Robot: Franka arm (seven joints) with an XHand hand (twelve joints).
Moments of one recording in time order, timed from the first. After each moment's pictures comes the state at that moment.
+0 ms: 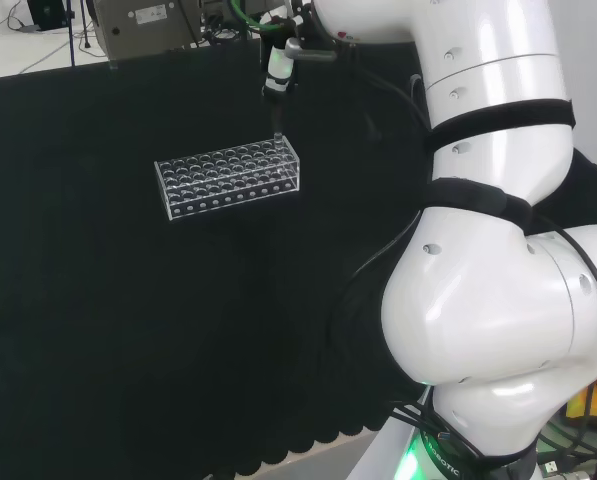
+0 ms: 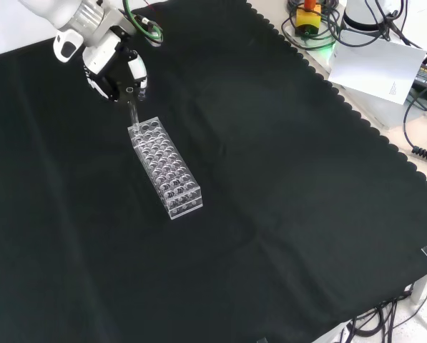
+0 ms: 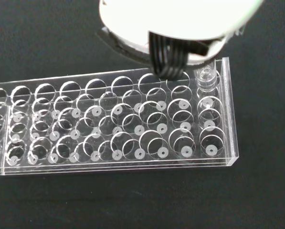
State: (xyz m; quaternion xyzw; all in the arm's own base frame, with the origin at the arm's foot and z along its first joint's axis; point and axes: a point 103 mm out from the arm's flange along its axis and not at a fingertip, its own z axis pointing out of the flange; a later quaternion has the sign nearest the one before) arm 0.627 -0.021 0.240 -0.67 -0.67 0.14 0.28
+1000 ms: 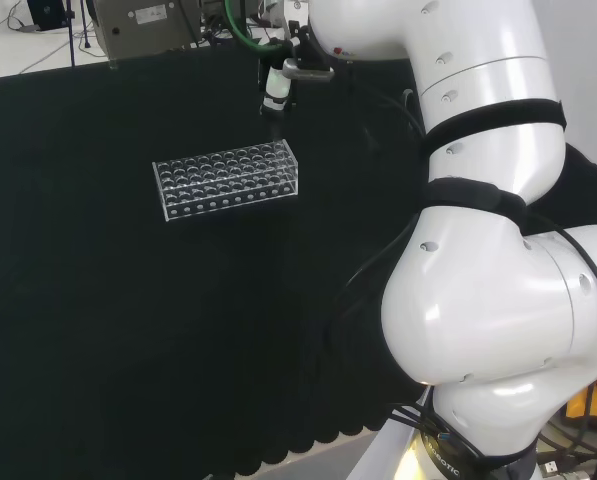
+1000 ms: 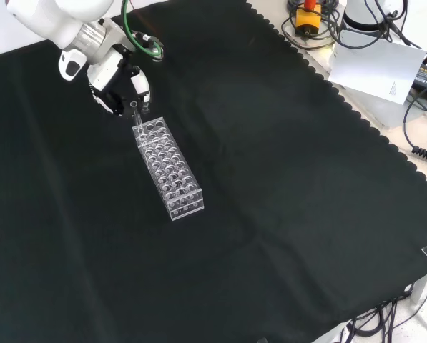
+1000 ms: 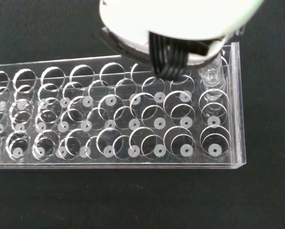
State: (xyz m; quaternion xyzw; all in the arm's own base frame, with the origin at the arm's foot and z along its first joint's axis) arm 0.629 -0.017 0.204 -0.67 -0.67 0.15 0.30
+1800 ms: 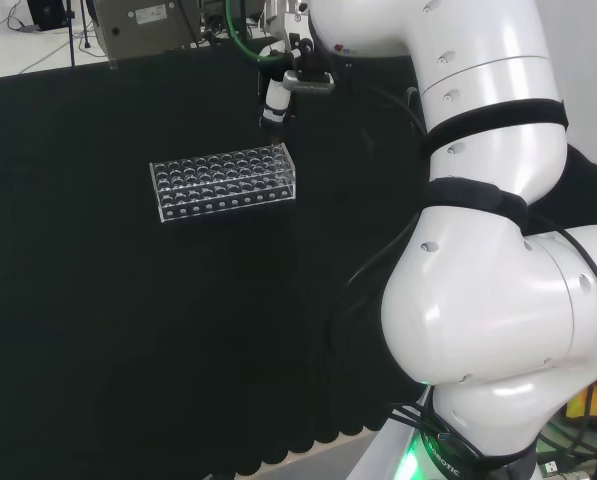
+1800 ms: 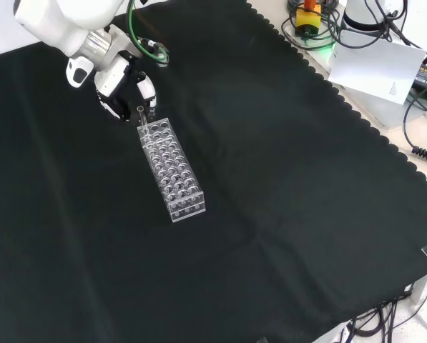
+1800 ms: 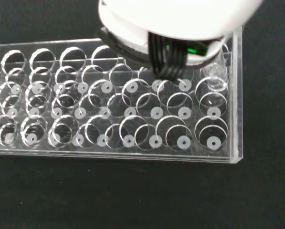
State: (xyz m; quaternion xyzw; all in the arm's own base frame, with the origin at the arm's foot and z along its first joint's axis) arm 0.619 -0.013 0.186 -0.66 -0.66 0.15 0.31
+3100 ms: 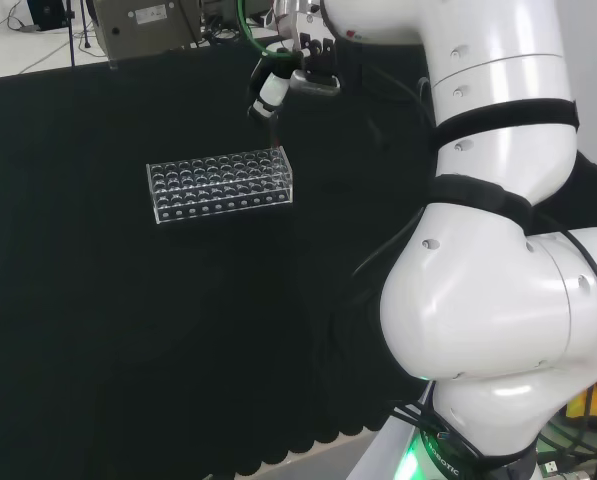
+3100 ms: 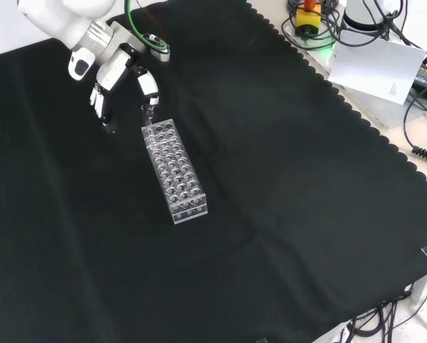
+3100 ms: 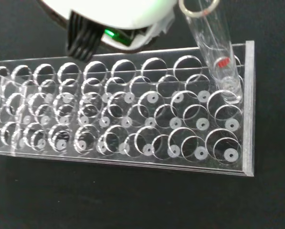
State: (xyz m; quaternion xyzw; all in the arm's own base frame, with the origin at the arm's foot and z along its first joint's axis) arm 0.613 -0.016 0.196 -0.64 -0.68 0.09 0.34
